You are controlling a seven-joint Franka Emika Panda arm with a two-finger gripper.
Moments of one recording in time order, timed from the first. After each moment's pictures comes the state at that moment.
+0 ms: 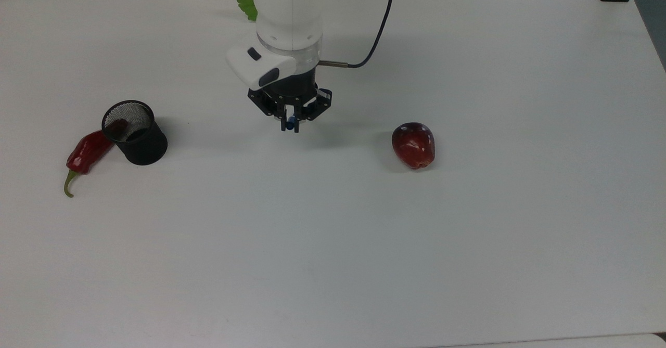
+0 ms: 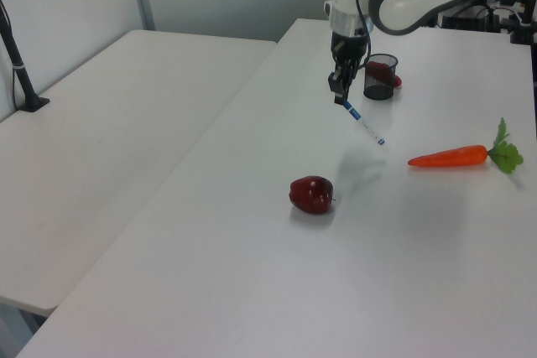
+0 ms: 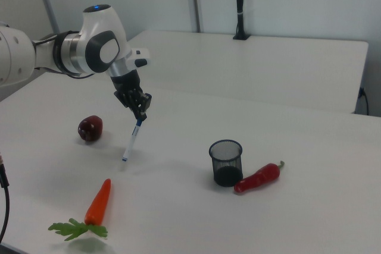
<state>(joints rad) 0.08 0.36 0.06 -1.63 -0.12 2.10 0.21</state>
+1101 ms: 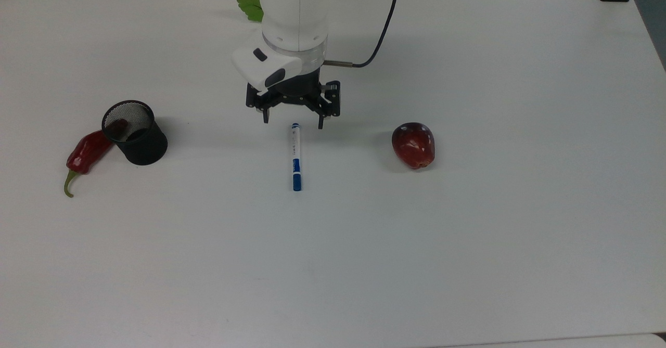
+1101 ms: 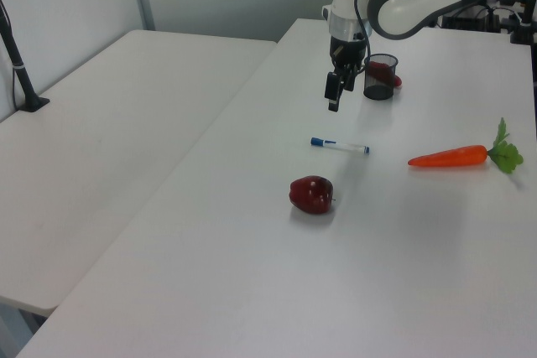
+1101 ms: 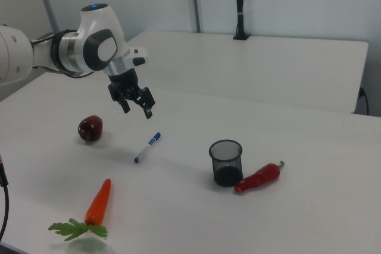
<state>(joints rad) 0.09 0.35 0.07 -1.62 -0.12 2.08 0.21</state>
